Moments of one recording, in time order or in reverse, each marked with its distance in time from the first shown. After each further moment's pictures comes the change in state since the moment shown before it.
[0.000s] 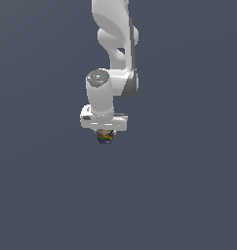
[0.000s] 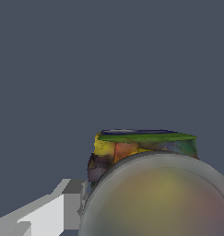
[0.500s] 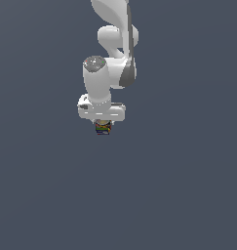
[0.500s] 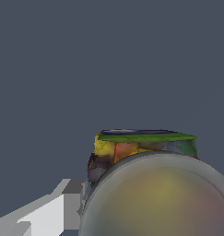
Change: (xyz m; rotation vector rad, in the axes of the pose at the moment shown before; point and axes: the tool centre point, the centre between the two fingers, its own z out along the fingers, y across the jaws) arm -0.034 0.013 -0.027 0.000 0.001 0.000
